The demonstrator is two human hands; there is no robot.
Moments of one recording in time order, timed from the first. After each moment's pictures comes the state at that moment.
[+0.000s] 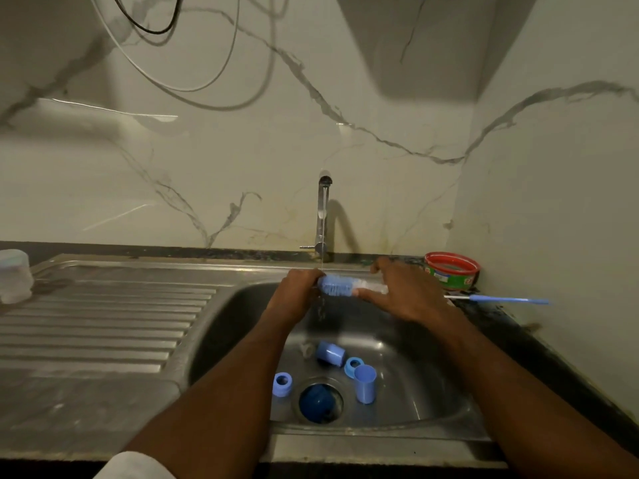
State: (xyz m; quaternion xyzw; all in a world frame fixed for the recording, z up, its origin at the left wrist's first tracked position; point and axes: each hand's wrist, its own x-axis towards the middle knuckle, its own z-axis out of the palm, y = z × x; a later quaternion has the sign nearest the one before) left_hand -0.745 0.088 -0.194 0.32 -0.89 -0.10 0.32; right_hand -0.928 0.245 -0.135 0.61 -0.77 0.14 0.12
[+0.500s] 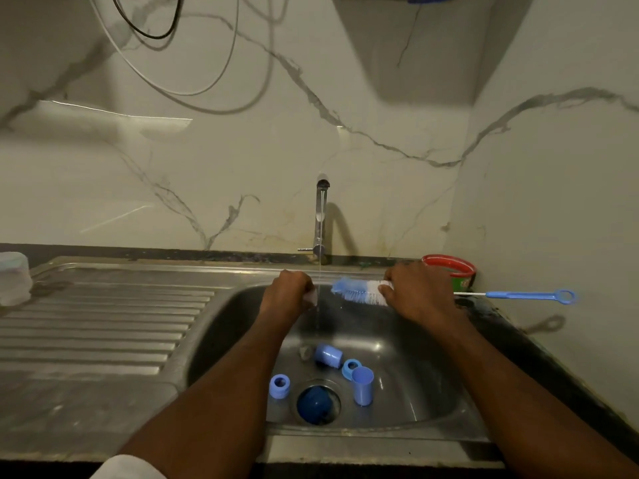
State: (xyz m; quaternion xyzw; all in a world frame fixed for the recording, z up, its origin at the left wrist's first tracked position) left_hand -0.738 0.089 -0.192 0.42 -0.86 -0.03 0.28; right_hand -0.930 0.253 -0.127 0.54 -0.81 0.08 0.21
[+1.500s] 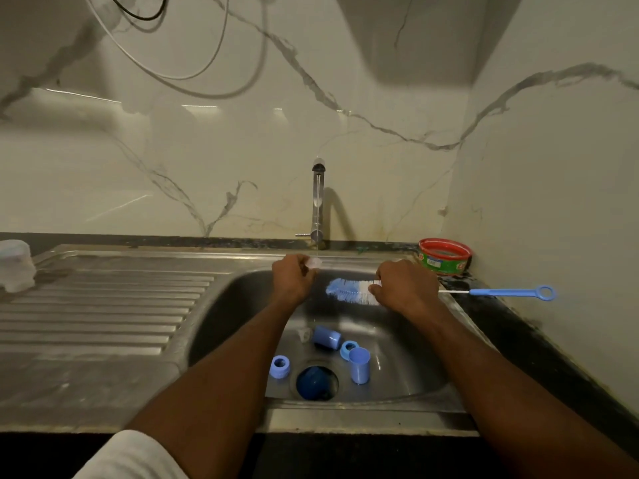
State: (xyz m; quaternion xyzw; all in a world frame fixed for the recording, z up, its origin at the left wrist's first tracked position) left_hand -0.759 0.092 -0.201 0.45 -0.76 -0.23 0.41; right_hand -0.917 0.251 -0.143 0.53 -0.83 0.07 0.16
